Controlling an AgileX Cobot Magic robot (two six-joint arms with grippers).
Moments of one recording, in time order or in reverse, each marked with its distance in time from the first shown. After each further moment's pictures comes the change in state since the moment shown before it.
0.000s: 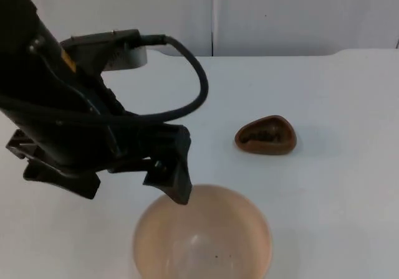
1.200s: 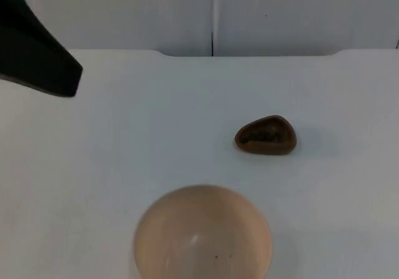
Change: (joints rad) right arm 0.000 0.000 0.000 0.000 0.000 0.000; left arm 0.368 -0.512 0.001 -0.276 0.331 0.494
